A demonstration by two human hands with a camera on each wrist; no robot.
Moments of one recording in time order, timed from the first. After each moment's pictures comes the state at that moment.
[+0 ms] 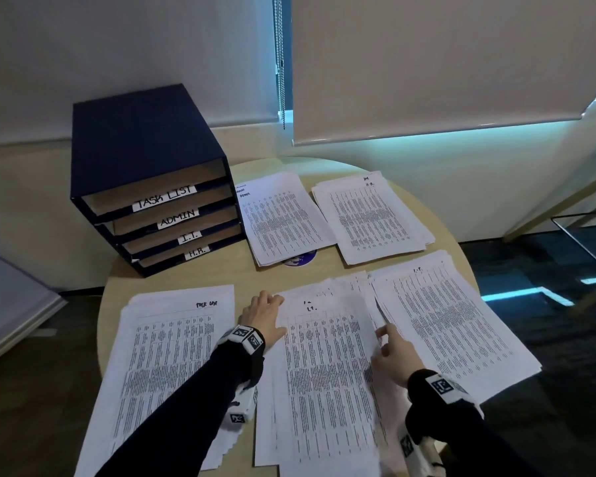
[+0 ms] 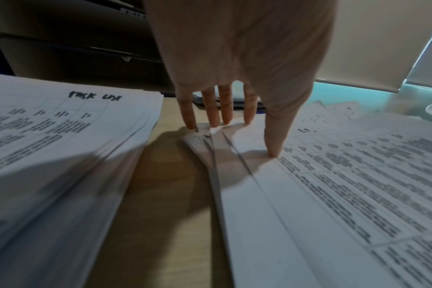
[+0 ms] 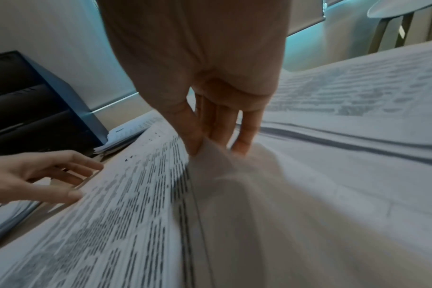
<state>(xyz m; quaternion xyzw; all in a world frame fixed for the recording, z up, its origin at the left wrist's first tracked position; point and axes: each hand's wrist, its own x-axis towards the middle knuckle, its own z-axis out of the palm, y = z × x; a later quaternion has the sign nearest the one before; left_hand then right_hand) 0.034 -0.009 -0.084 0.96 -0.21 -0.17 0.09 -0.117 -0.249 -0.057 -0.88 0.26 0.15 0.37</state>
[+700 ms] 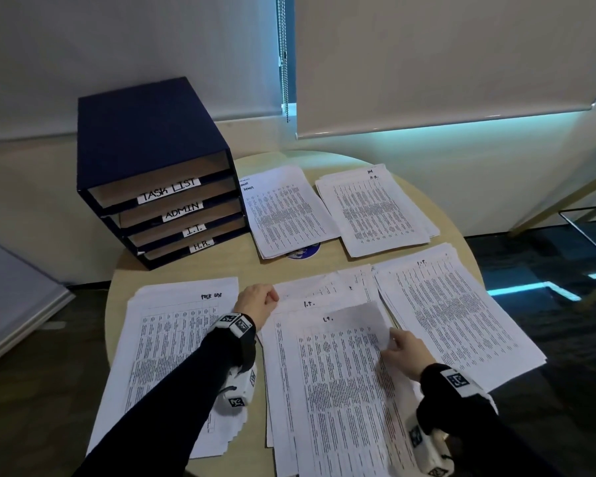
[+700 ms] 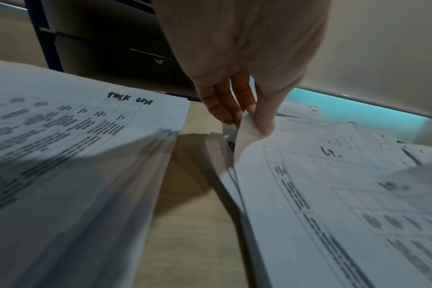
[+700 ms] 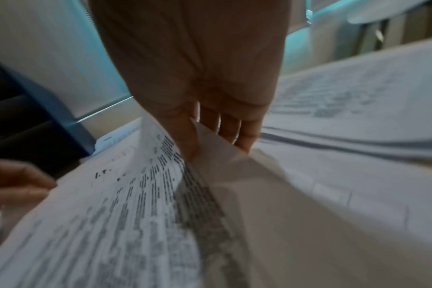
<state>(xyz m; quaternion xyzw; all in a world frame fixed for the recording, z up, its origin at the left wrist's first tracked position) 0.044 0.005 -0.060 0.95 -0.14 -0.14 0.25 -0.125 -0.263 -0.063 -0.87 0.24 0.17 0.39</state>
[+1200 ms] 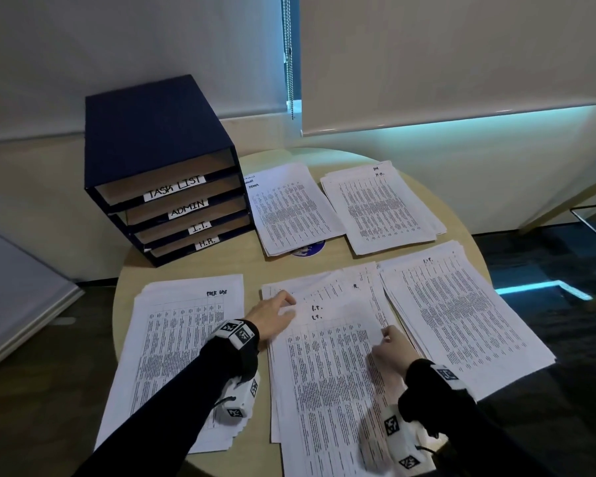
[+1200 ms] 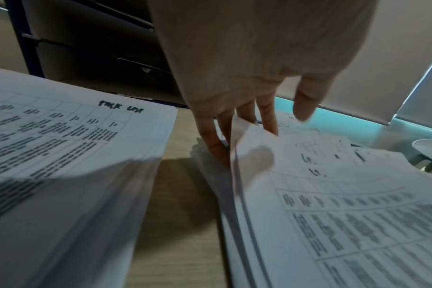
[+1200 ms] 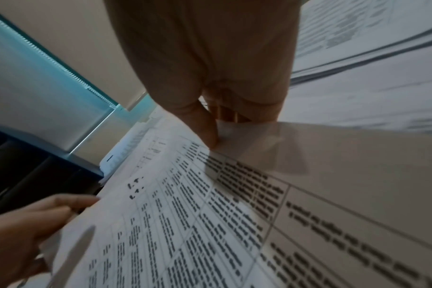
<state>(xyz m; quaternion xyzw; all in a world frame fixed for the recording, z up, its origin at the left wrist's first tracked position) 0.021 0.006 -0.049 0.90 -0.21 -0.30 0.24 -0.109 -0.237 -0.084 -0.78 0.35 0.17 0.49</state>
